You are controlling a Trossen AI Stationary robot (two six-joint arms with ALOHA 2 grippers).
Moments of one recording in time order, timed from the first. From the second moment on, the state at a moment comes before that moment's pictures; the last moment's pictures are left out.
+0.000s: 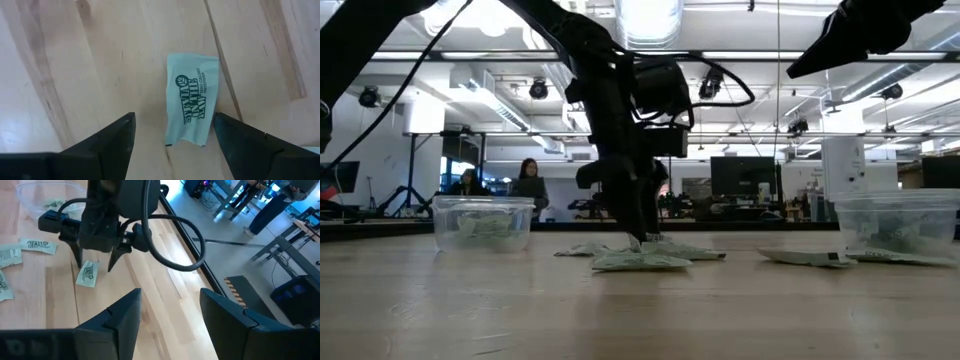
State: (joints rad) left arm 0.12 2.05 1.43 -0.56 0.05 0.42; right arm 0.40 0.92 0.69 -0.50 0.86 0.16
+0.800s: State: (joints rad) left arm 0.11 2.05 1.43 -0.59 0.12 0.40; right arm 0.40 0.92 0.69 -0.49 0.86 0.15
